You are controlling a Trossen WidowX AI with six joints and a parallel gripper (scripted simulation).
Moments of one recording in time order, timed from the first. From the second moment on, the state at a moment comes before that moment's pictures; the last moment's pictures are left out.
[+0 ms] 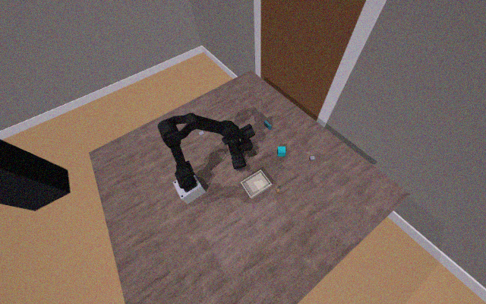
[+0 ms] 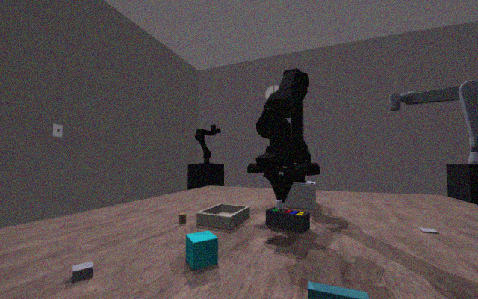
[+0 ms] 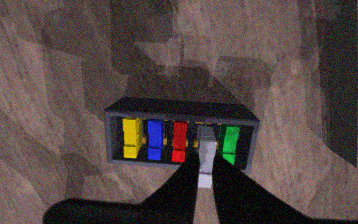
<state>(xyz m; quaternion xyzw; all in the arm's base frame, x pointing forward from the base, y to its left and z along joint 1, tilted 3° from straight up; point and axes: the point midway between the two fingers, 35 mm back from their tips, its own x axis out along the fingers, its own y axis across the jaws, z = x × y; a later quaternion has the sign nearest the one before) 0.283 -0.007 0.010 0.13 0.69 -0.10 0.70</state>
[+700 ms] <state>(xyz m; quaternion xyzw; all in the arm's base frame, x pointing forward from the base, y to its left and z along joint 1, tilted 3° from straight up) 0.283 -0.007 0.021 0.14 0.70 -0.10 0.70</state>
